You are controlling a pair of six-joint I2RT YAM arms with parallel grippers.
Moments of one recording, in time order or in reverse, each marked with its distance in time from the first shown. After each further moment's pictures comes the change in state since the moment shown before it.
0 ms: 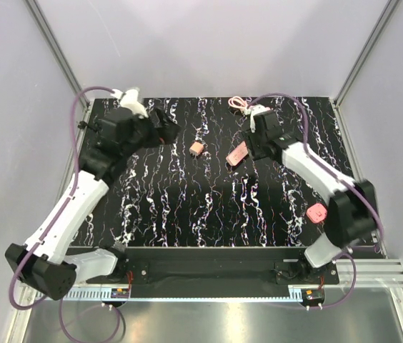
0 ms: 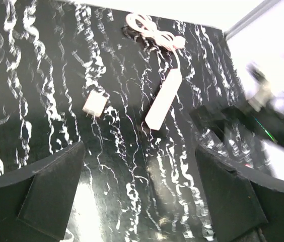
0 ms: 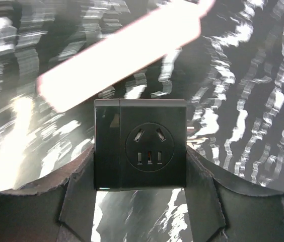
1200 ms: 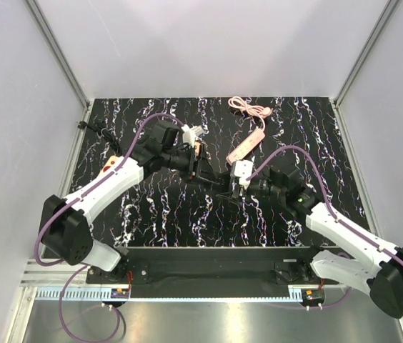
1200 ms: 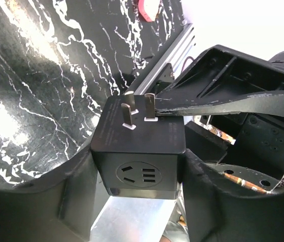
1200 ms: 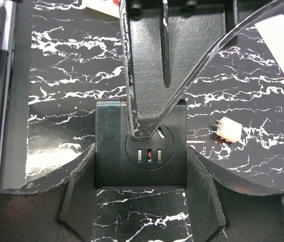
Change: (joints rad) left arm -0.108 0.287 -0.074 -0.058 0.790 -0.164; right arm 0.236 -0.620 -0.607 0.560 -0.897 -0.392
